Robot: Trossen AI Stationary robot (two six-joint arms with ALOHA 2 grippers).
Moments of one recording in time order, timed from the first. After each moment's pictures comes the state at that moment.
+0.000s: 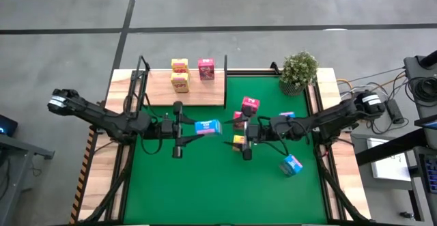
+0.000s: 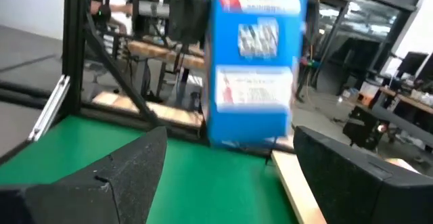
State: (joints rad) left arm -0.29 1.08 0.69 0.54 -0.29 0.17; right arm 0.20 1.45 0.82 0.67 0.19 -0.27
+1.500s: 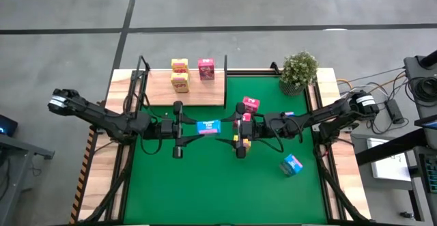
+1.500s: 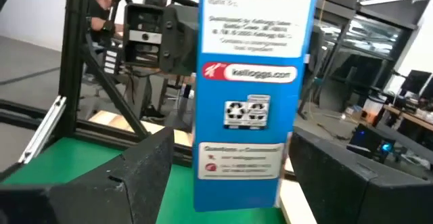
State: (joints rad) left arm -0.29 1.09 0.69 0.57 -0.29 0.18; right arm 0.16 1.52 0.93 0.69 0.12 -0.30
